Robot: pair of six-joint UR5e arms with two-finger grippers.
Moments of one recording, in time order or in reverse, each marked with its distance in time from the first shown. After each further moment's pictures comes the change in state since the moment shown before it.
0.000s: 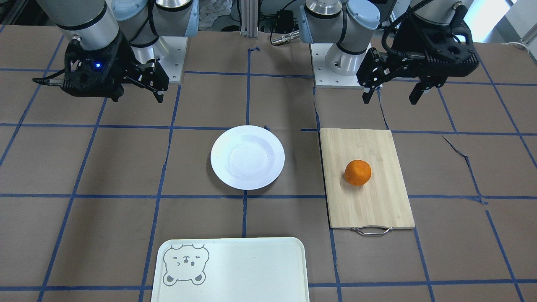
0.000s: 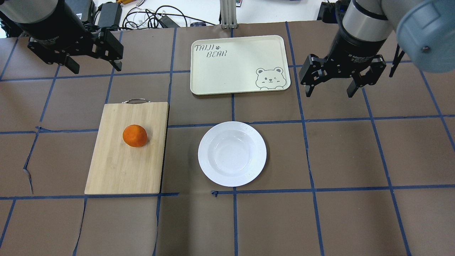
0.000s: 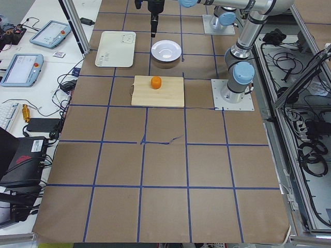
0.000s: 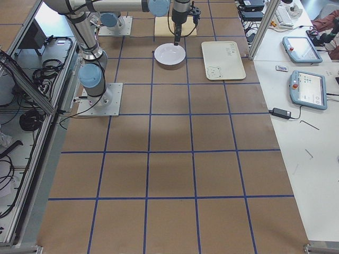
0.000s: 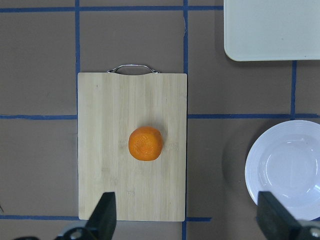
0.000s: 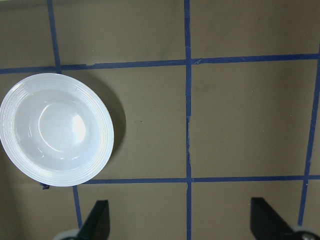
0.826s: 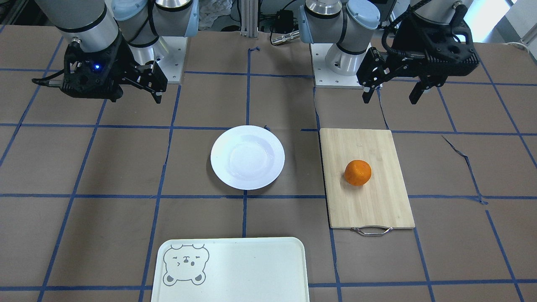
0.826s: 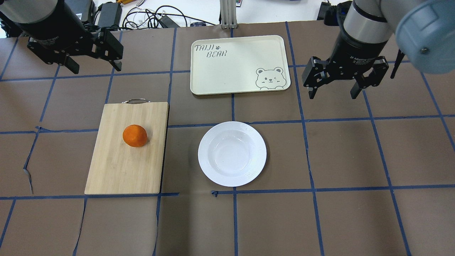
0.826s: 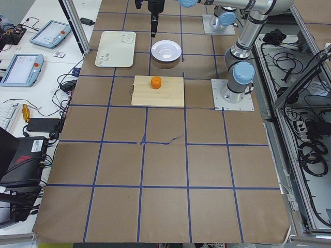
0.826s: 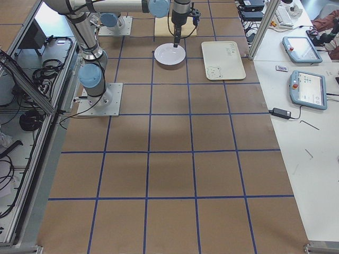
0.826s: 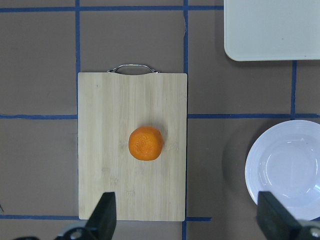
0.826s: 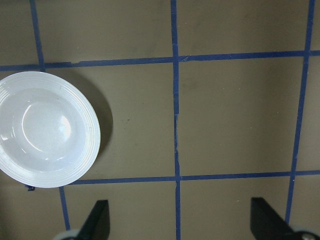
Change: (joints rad) left arm 0.000 0.001 0.000 0.000 0.000 0.000; right arm -0.003 0.001 0.008 0.003 -0.050 0.003
